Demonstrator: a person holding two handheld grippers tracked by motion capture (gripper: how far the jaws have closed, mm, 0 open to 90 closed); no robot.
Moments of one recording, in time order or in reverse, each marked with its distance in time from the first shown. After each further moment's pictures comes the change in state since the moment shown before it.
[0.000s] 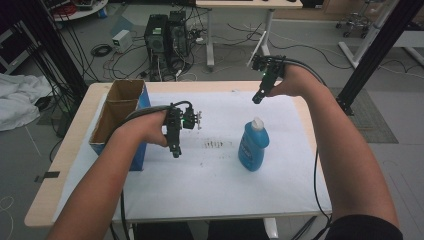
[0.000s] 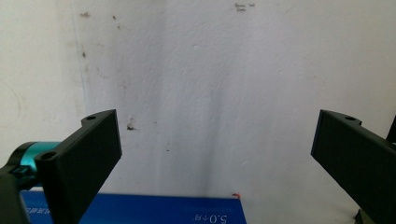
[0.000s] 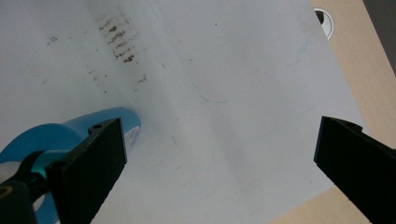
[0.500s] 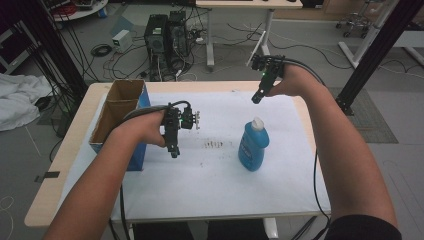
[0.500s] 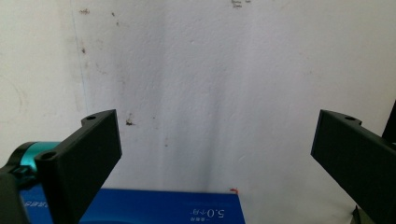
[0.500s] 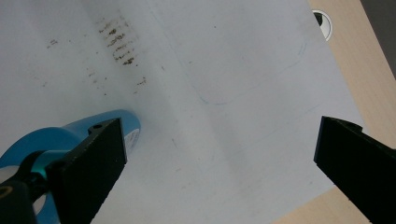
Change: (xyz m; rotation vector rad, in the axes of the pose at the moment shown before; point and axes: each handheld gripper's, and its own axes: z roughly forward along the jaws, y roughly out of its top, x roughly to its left) left arm -0.002 -0.005 -0.003 -0.009 0.008 0.000; right arm -0.001 0.002 0.002 -0.005 0.000 0.004
